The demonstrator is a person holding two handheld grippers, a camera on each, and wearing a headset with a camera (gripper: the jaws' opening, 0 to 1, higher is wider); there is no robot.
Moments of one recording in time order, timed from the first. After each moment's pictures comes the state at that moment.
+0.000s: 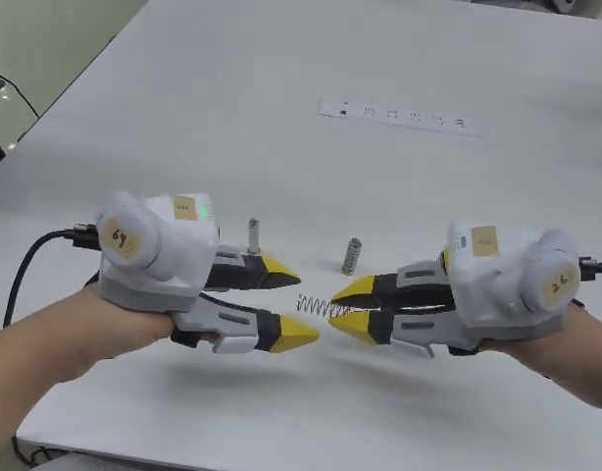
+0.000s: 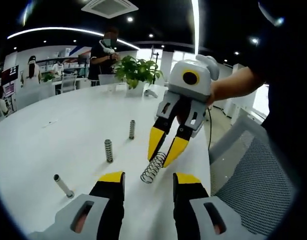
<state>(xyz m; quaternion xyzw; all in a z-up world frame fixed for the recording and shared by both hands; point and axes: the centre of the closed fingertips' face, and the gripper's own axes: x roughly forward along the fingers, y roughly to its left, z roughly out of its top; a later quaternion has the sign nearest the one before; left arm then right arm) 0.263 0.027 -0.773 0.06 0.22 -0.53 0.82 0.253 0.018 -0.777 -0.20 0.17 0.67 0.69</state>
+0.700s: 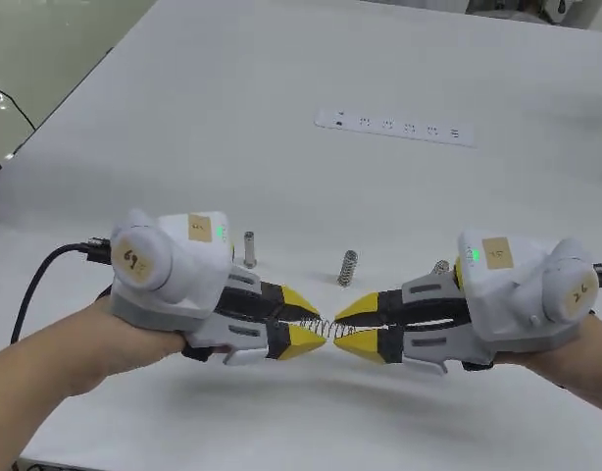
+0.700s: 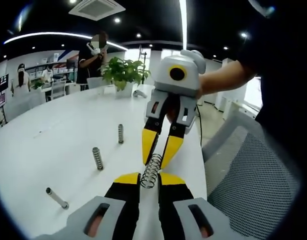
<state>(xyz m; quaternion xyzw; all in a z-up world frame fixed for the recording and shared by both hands) 0.253 0.013 -0.770 0.09 0.21 -0.57 0.79 0.245 0.012 -0.772 -0.19 0.18 0.69 0.67</state>
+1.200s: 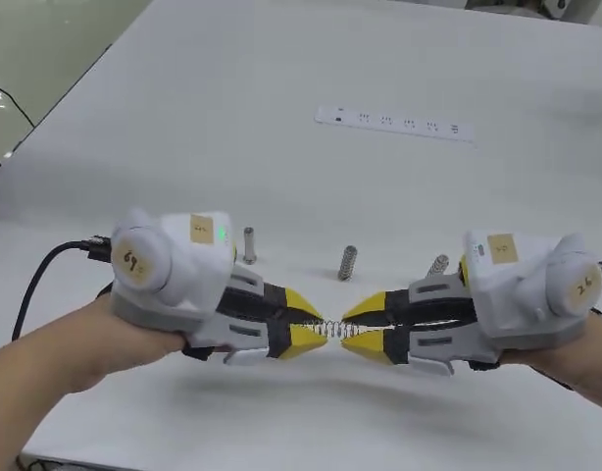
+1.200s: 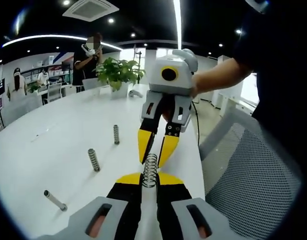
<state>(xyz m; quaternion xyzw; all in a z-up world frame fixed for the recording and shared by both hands) 0.247 0.009 -0.769 0.10 0.20 -0.58 0.79 0.246 0.002 -0.779 -0.18 0.20 0.68 0.68</state>
